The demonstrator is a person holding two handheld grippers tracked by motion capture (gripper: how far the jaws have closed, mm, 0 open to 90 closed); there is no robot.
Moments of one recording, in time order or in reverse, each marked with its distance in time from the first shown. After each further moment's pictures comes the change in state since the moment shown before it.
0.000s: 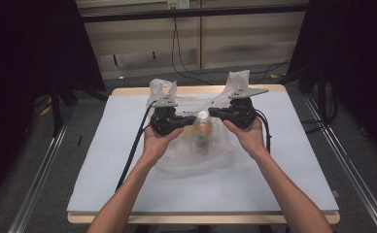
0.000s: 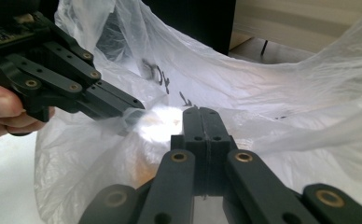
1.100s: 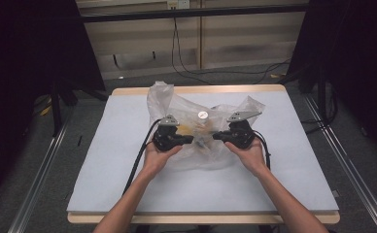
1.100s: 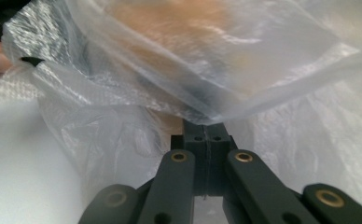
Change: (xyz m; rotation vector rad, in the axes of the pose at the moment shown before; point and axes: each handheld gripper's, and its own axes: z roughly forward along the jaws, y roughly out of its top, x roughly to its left) left arm 0.014 -0.064 0.025 0.140 -0.002 -0.022; right arm -0.003 -0.070 0.017 0.147 0.008 0.029
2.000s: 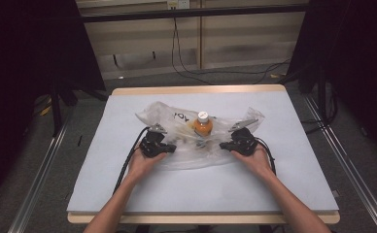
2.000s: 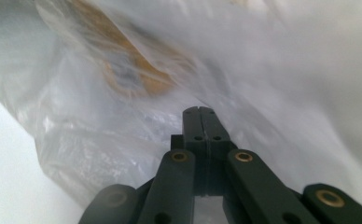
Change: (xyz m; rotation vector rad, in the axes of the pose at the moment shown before) left arm 0.031 -0.046 -0.014 0.168 0.085 -0.051; right arm -0.023 -0.042 0.015 0.214 -0.046 0.013
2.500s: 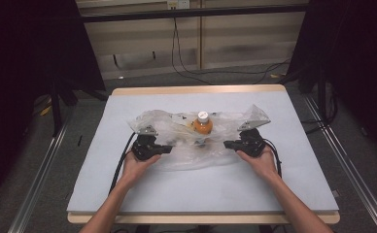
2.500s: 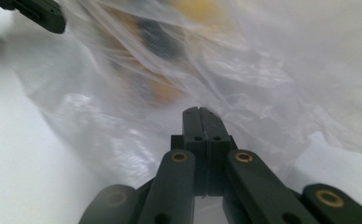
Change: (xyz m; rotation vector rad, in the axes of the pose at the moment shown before) left arm -0.009 -0.008 -0.027 -0.122 -0.043 -0.028; right arm 0.002 -0.005 -0.026 -0.121 0.012 0.024
